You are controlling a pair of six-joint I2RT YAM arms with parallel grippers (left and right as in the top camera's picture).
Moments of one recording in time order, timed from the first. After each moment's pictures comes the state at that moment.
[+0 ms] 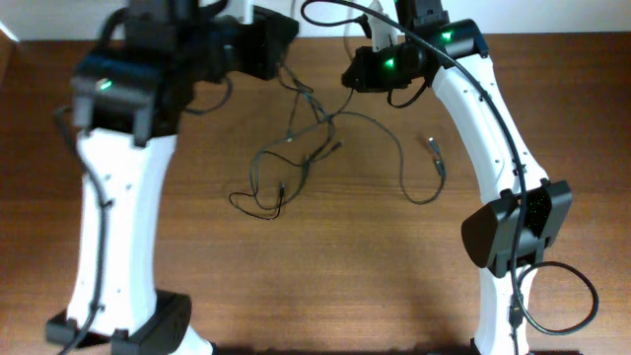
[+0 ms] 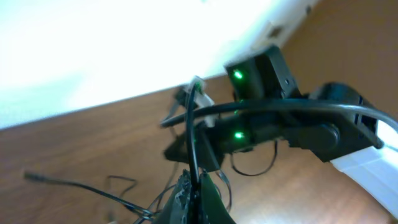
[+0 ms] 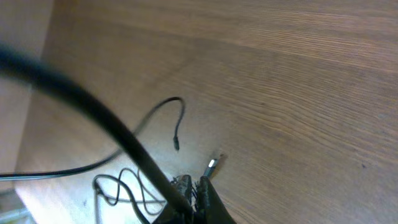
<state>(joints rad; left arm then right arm) -0.21 1.74 2.36 -1.12 0.49 -0.11 0.28 2.20 2.28 -1.08 -0.51 0.21</state>
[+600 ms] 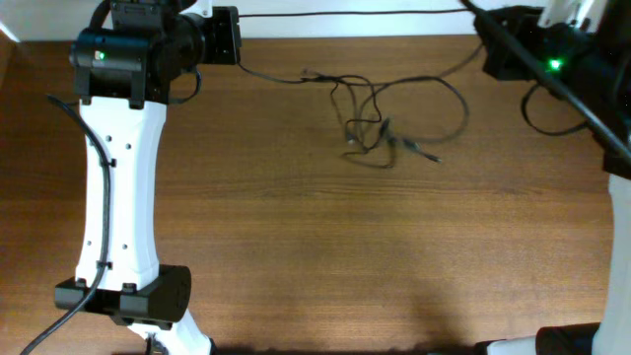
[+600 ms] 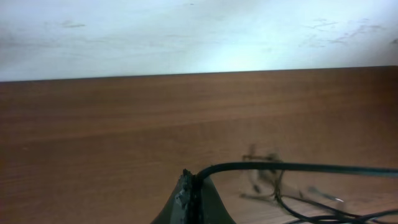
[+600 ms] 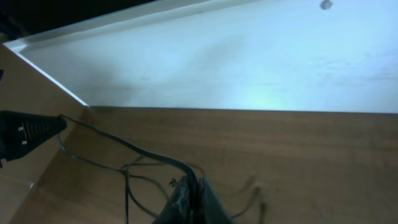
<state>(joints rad) -0.12 1.87 2.36 -1.19 0.19 -0.11 0.08 1.59 2.27 -1.14 -0.35 0.23</state>
